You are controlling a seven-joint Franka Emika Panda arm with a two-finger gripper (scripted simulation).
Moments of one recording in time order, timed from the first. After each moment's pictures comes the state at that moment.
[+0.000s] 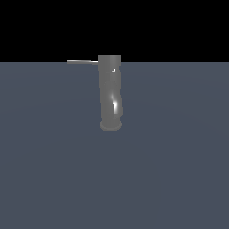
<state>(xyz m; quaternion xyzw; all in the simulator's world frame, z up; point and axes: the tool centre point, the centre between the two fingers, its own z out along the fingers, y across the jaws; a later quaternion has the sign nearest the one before) -0.254 0.009 0.504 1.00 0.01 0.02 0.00</state>
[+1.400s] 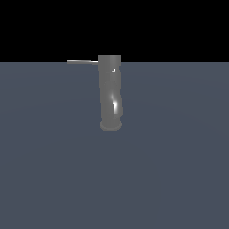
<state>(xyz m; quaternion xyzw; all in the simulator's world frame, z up) -0.222 0.027 0.507 1.00 -0.02 0.03 -0.02</state>
